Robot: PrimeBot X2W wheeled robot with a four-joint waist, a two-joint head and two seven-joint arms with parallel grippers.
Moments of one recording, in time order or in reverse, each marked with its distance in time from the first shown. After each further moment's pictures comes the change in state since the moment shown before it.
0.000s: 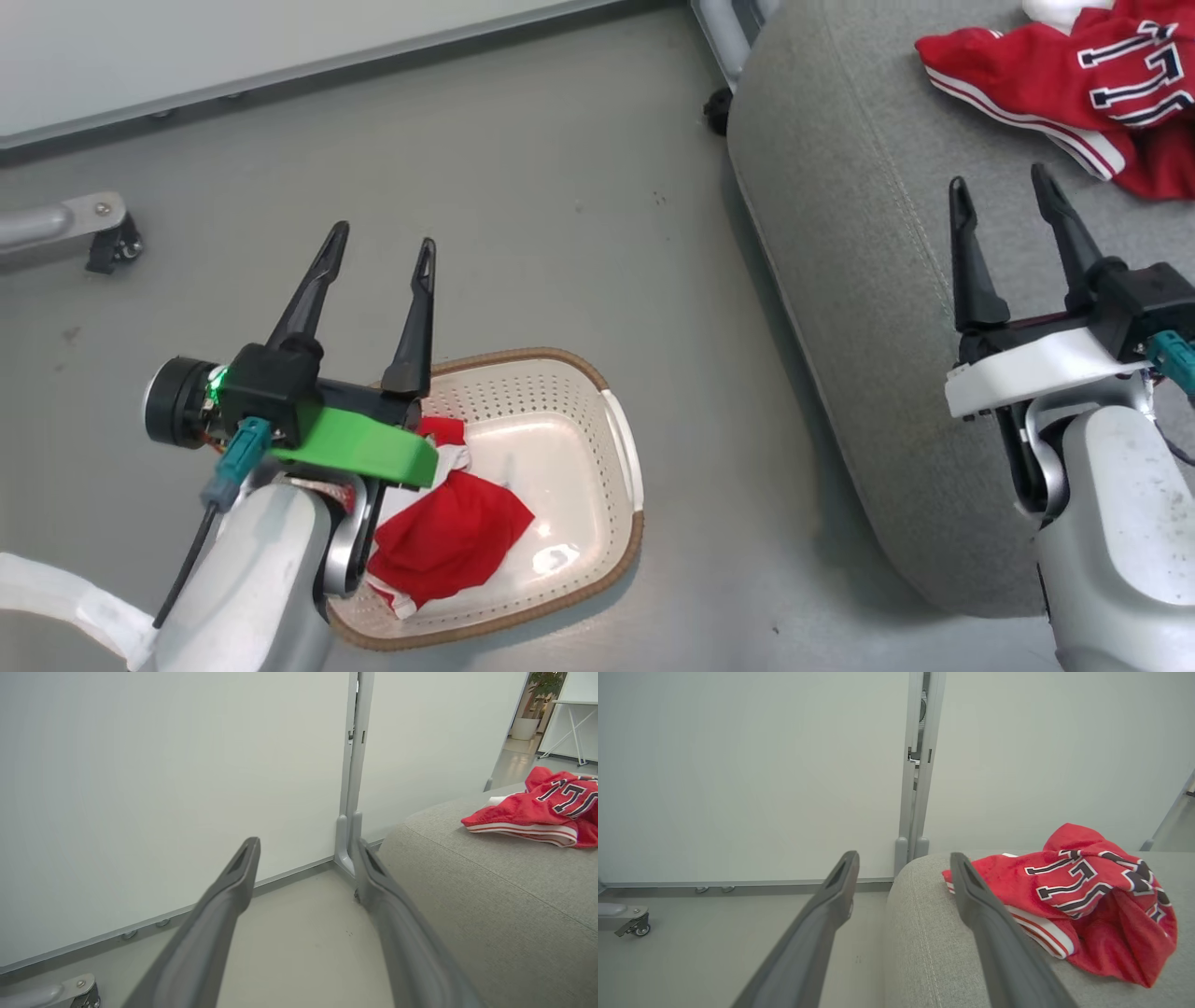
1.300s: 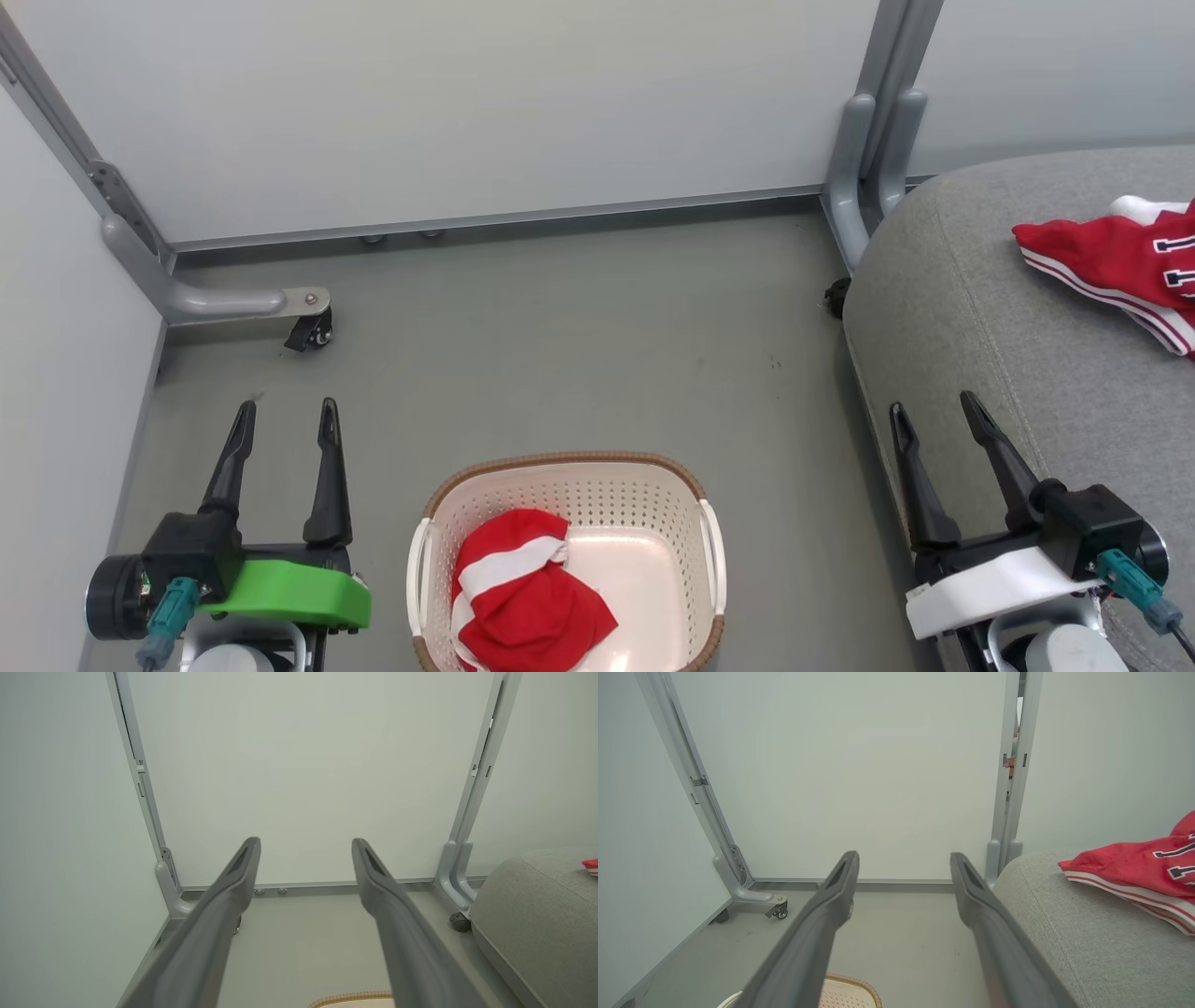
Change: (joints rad) left arm 0.347 -0.163 0.392 -0.027 0.170 -0.152 0.000; right arm 0.410 0.066 0.072 -0.179 0.067 0.000 0.000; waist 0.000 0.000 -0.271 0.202
